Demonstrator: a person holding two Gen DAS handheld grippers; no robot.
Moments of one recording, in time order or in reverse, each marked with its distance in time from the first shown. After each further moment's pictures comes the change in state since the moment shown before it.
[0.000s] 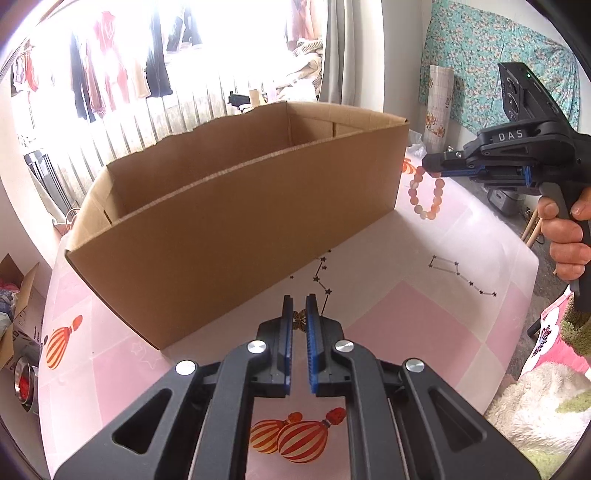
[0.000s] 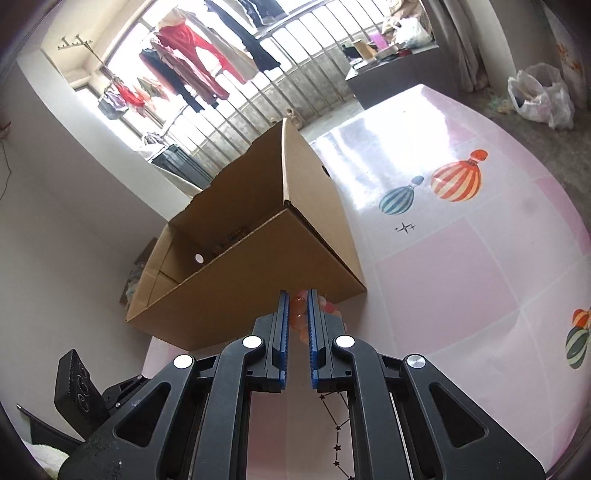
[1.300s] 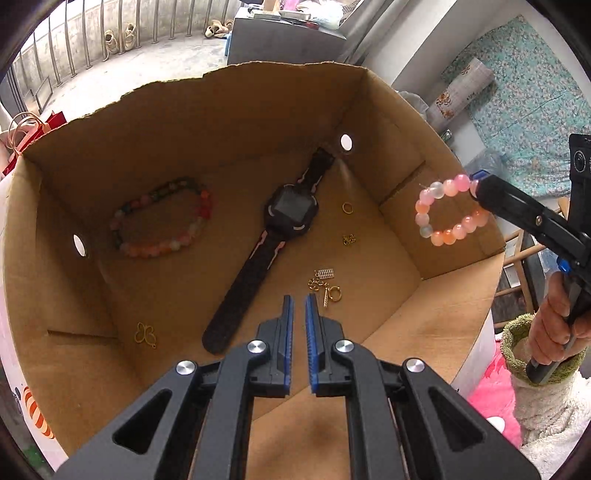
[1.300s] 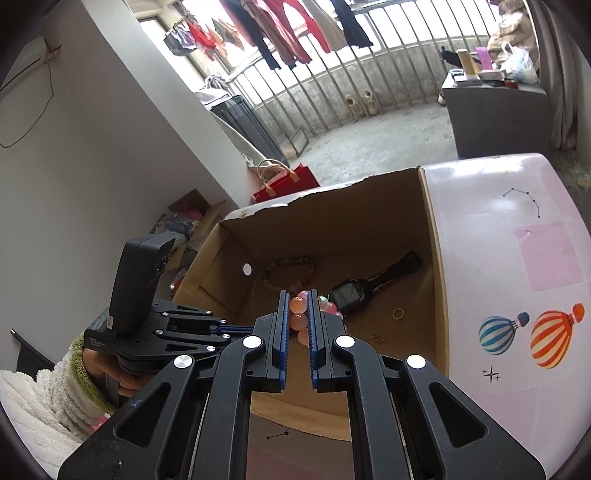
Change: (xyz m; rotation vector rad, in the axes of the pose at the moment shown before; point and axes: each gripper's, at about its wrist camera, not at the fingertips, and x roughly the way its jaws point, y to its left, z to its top) left arm 0.115 0.101 0.125 -0.259 0.425 -0.276; right arm 0.073 0.074 0.090 -0.297 0.140 0.123
